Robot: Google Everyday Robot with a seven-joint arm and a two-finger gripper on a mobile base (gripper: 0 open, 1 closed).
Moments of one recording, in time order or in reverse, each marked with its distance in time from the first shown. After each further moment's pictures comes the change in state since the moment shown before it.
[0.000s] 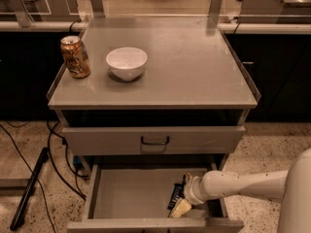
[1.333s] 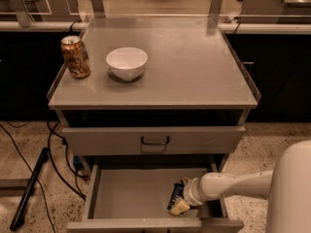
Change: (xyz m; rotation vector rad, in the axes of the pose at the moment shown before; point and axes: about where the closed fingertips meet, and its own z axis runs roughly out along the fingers) arm 0.015 -0.001 0.018 -0.003 0.025 0.006
